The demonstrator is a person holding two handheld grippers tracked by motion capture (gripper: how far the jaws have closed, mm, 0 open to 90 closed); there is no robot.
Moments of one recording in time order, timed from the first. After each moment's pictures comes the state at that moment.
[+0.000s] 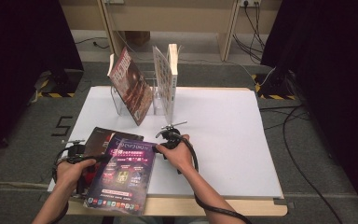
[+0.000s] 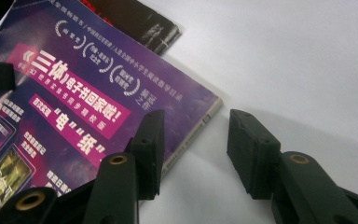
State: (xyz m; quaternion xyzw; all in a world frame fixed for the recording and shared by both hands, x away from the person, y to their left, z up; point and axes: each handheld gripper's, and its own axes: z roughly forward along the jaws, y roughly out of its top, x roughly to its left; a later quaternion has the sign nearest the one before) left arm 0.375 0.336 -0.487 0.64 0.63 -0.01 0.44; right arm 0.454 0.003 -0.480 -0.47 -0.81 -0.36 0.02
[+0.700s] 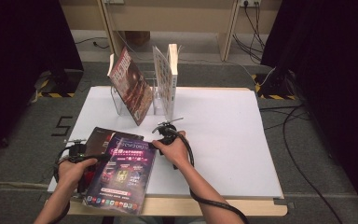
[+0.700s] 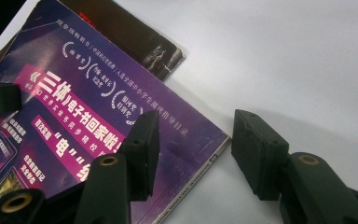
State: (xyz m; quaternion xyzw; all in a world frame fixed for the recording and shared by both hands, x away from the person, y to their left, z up) left arm 0.378 0.333 -0.488 0.65 0.63 0.01 0.43; right arm 0.470 0.015 -0.482 -0.47 -0.80 -0.36 0.02
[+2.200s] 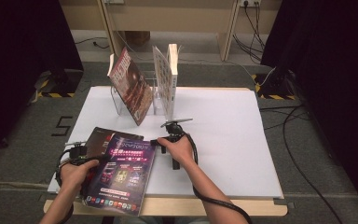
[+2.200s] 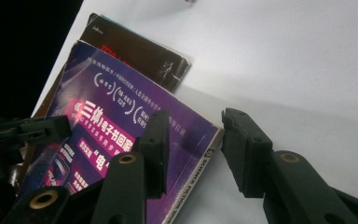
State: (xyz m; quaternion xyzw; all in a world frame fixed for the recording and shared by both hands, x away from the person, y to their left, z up) left arm 0.371 0.327 -0.491 0.63 0.65 0.04 0.43; right arm 0.472 -0.002 -0.480 -0.53 -0.74 -0.40 0.11
